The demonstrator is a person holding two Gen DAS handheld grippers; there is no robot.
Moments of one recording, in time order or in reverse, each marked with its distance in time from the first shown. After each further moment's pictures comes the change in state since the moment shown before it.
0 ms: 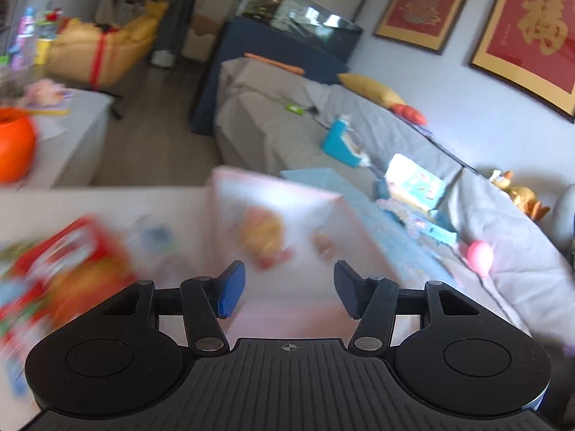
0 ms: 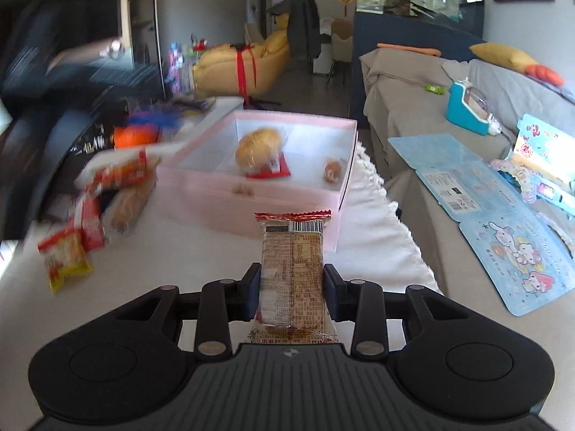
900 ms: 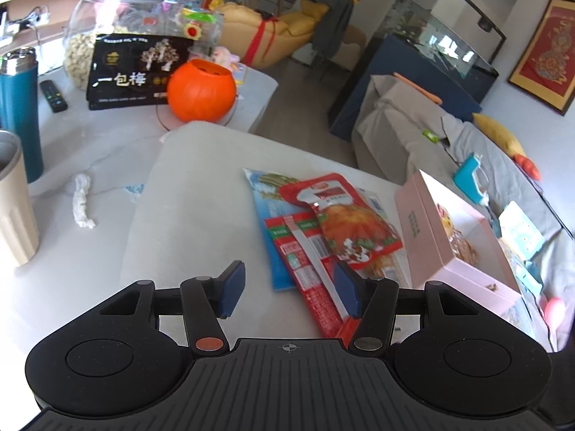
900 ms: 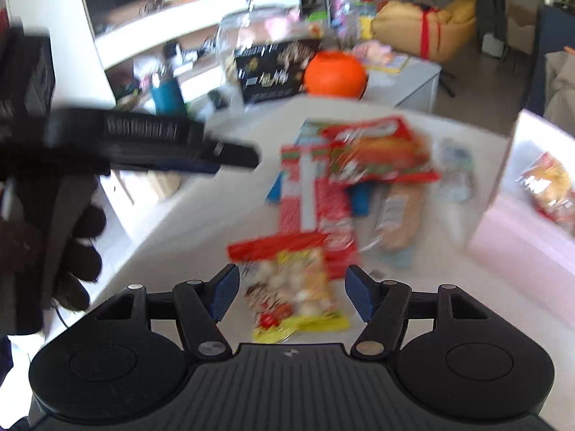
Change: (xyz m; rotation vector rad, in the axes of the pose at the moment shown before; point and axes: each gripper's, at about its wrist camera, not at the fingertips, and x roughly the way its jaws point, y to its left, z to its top) left arm -0.105 0.114 -0.042 -0.269 -0.009 0.334; right arm 0.082 0.203 0.025 -0.298 0.225 0.461
